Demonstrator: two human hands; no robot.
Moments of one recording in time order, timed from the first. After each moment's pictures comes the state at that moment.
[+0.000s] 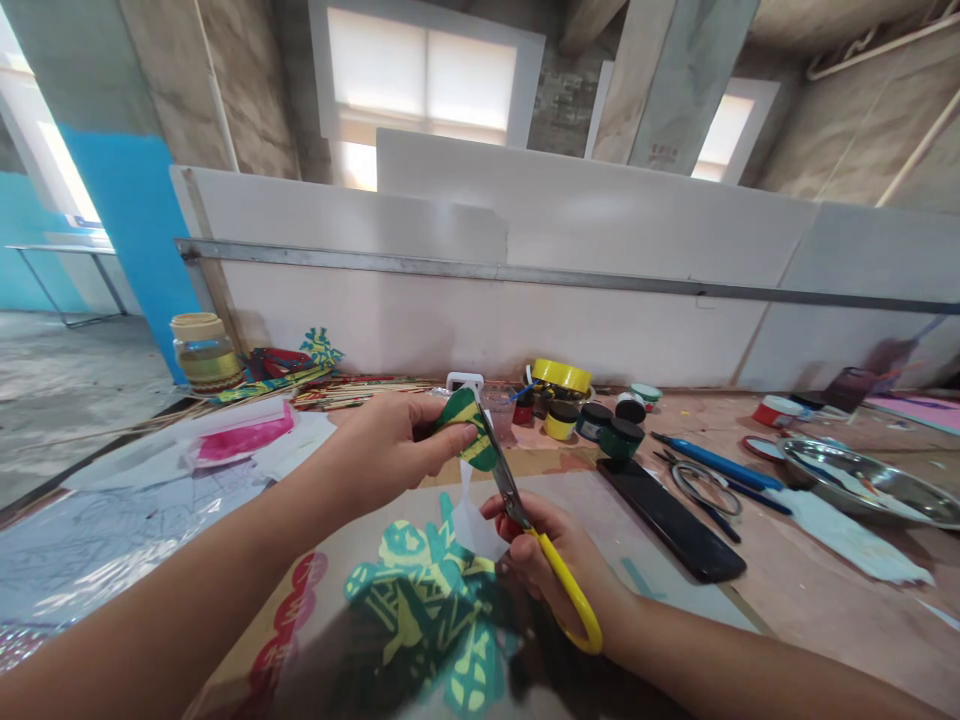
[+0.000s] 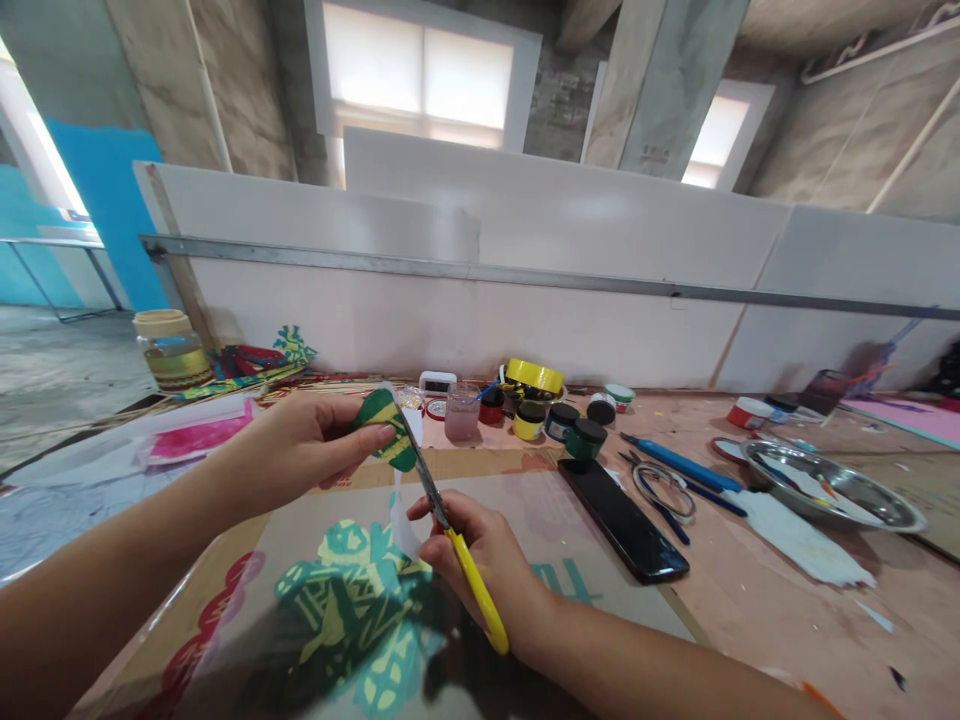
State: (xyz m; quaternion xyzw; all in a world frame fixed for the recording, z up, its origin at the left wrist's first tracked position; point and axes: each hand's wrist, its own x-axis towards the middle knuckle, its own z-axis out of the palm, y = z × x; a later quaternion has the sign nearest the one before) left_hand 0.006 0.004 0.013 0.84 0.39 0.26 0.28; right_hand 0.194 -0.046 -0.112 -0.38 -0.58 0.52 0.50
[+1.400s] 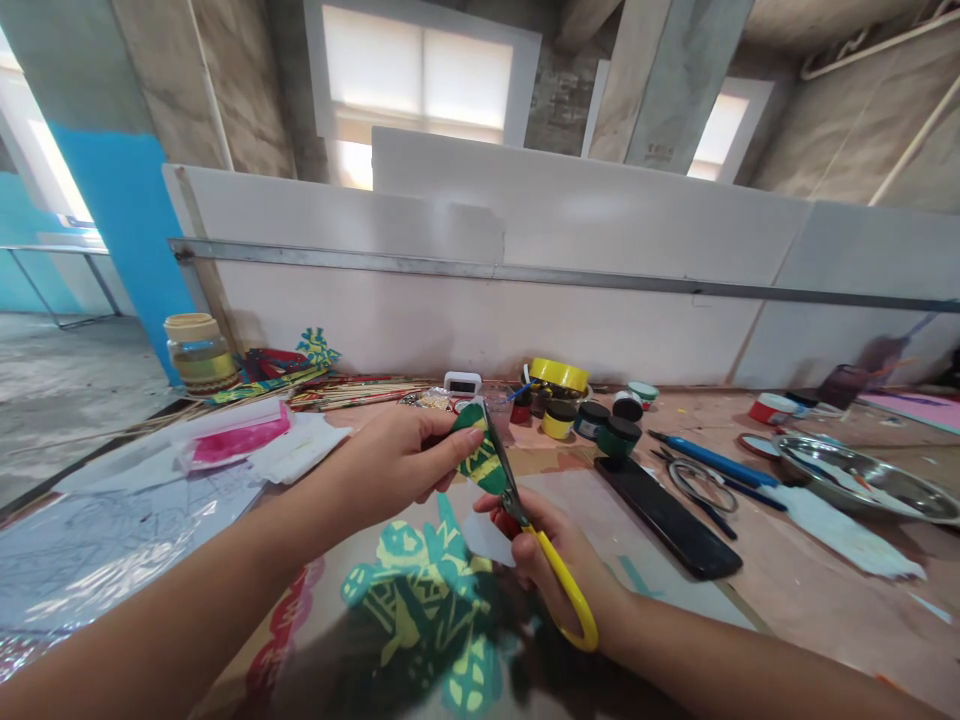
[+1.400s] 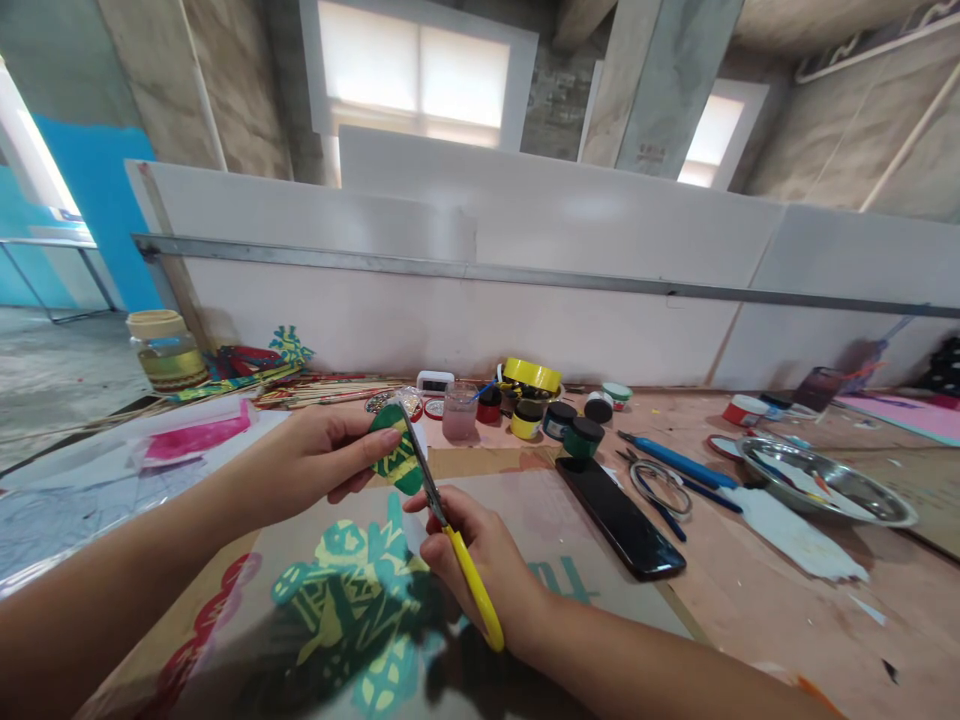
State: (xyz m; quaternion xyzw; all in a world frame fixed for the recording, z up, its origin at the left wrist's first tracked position) left_hand 0.011 0.004 0.005 0.85 0.39 0.22 0.28; right_hand 0.198 -0.047 -0.112 -0.40 -0.65 0.44 0.47
